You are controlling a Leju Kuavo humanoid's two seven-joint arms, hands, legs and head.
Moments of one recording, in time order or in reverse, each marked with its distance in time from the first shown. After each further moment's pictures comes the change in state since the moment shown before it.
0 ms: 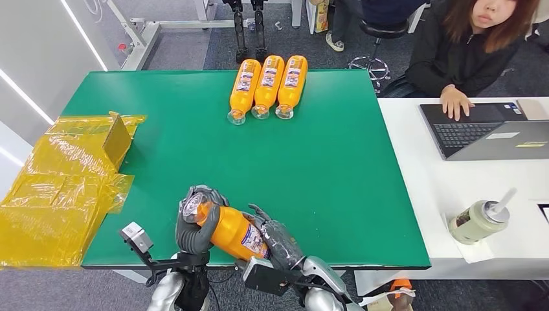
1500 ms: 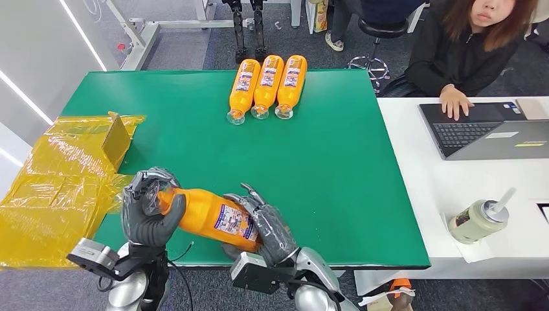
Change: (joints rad) left arm 0.037 0.096 0.093 -0.348 -0.420 0.239 -0.019; right arm 0.014 0.040 -0.027 -0.128 0.074 -0.026 0.011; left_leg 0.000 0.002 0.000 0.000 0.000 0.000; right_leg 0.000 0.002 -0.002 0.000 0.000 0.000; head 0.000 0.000
